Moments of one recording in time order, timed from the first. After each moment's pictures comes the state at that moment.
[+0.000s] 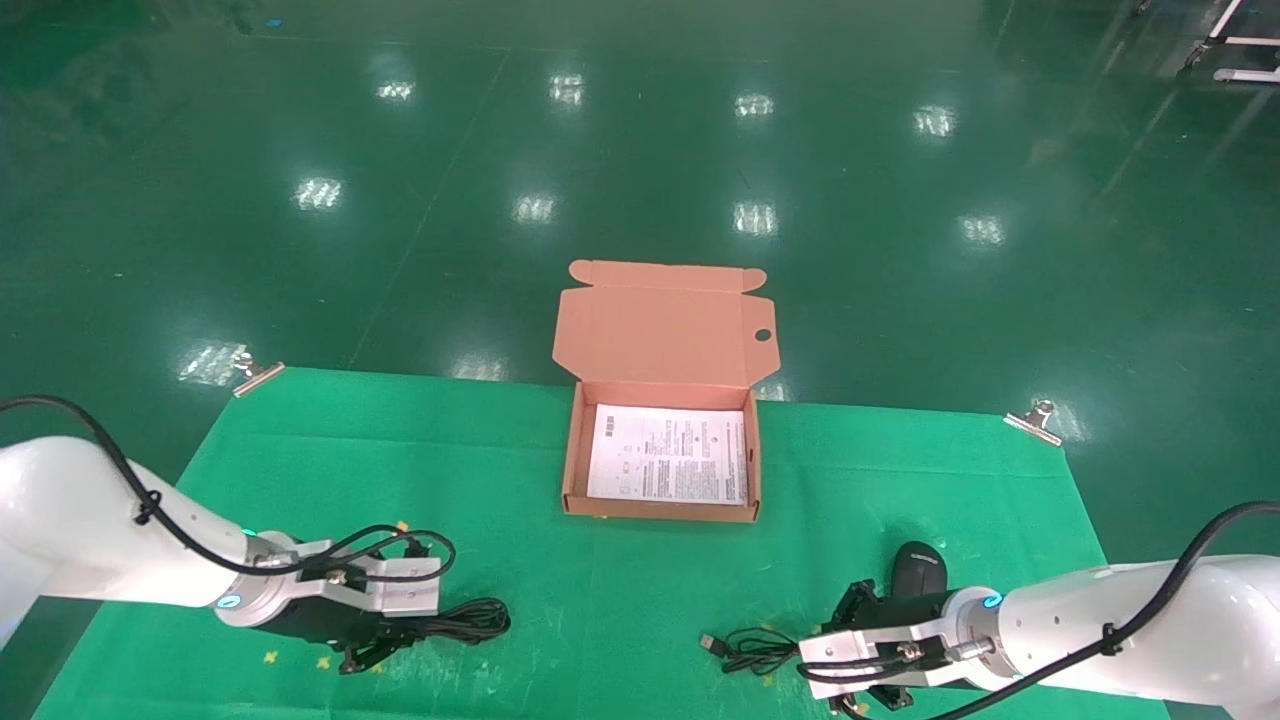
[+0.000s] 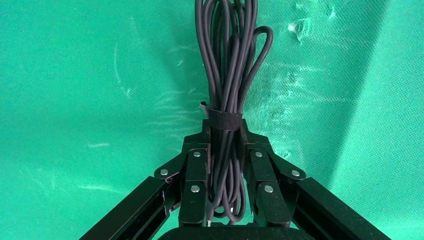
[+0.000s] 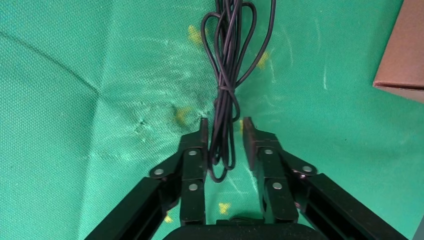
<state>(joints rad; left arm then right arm) -1.44 1.14 0.78 -0.51 1.99 1.12 0.07 1.27 -0.99 -0.91 0.98 -1.98 -0.97 -0.09</state>
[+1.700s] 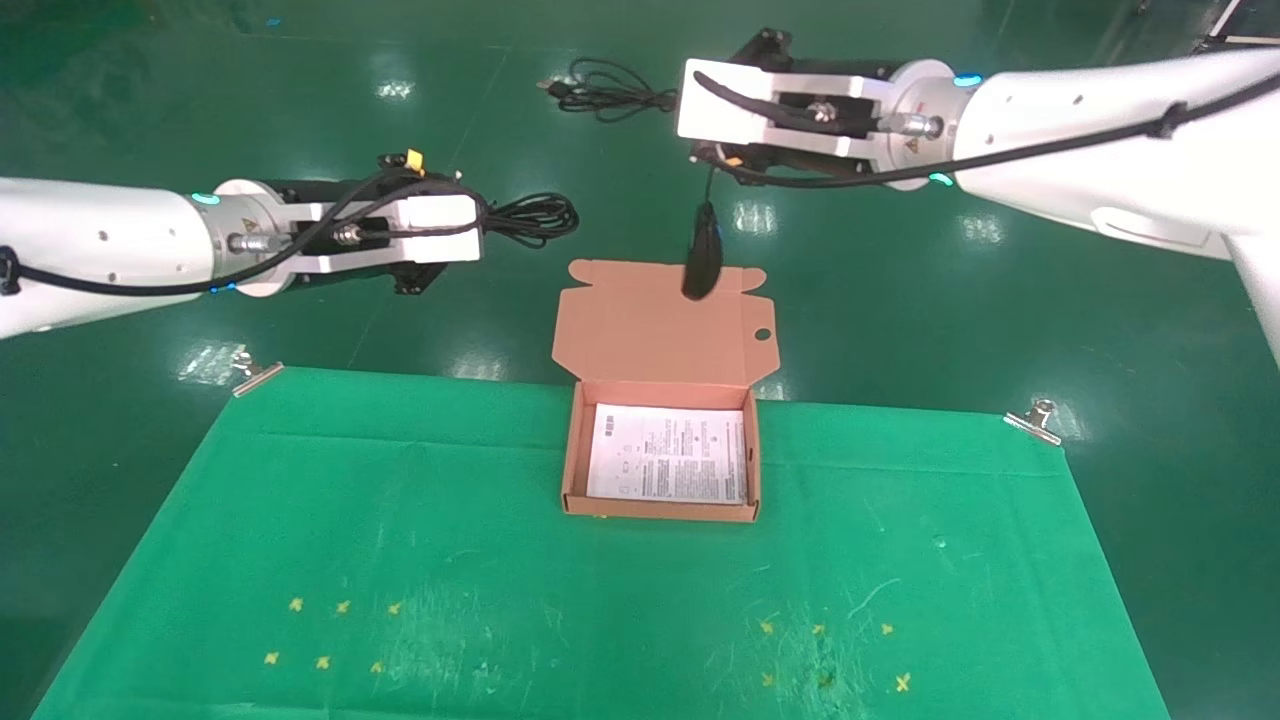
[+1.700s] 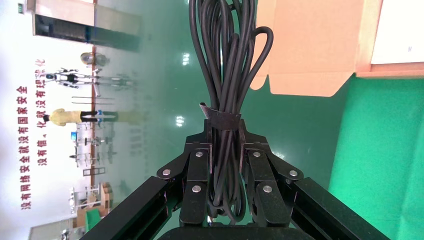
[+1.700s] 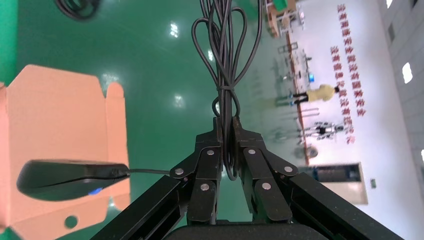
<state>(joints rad) -1.61 1.06 0.66 -1.04 2.08 0.86 -0.04 1.77 -1.21 -0.68 0.80 -1.80 -0.74 -0.21</state>
